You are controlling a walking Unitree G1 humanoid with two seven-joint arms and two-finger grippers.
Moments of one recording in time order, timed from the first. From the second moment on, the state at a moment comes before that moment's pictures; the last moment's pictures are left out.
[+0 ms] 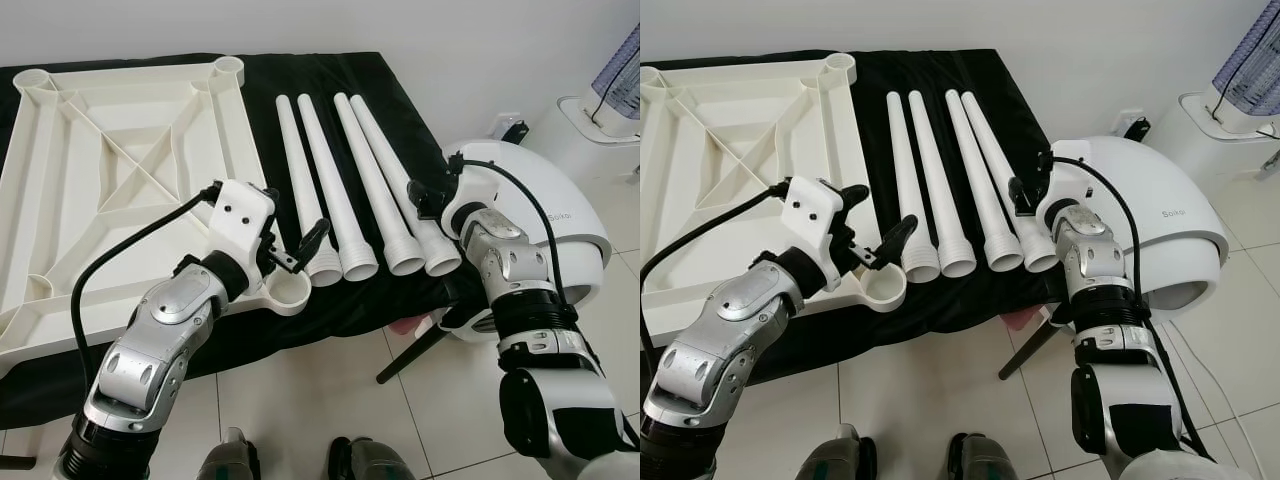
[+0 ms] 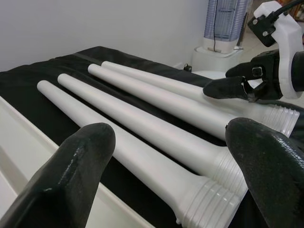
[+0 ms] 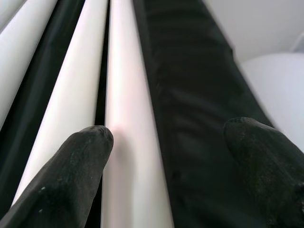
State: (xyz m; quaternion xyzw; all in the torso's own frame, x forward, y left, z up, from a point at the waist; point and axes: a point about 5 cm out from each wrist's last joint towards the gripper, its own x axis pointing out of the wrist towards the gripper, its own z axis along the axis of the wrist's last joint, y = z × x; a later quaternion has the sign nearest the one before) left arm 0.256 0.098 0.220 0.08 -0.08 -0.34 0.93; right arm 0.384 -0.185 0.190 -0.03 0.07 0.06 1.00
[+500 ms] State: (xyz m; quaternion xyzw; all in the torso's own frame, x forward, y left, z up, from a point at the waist) left arm 0.247 0.092 0.220 0.09 -0.08 -0.36 0.92; right arm 0.389 -0.197 0.197 0.00 0.16 0.10 0.98
